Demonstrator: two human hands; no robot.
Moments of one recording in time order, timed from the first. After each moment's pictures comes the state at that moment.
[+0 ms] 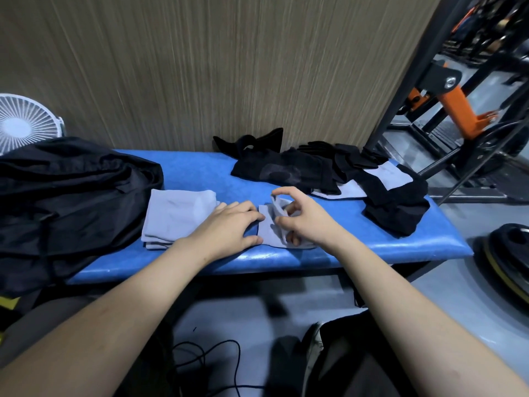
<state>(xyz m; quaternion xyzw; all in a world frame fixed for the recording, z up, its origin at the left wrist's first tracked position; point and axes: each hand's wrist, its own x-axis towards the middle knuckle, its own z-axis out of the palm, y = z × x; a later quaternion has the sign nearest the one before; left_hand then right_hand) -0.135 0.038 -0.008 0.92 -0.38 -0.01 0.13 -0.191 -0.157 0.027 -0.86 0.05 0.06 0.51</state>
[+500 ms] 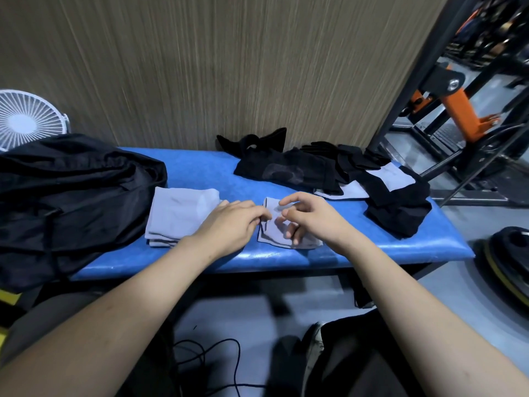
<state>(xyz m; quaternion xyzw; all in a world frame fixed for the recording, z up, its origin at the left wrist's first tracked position) -0.138 0.039 -0.007 0.92 -0.35 0.00 0.19 -0.196 -0.163 0.032 -0.81 0.07 0.08 0.58</state>
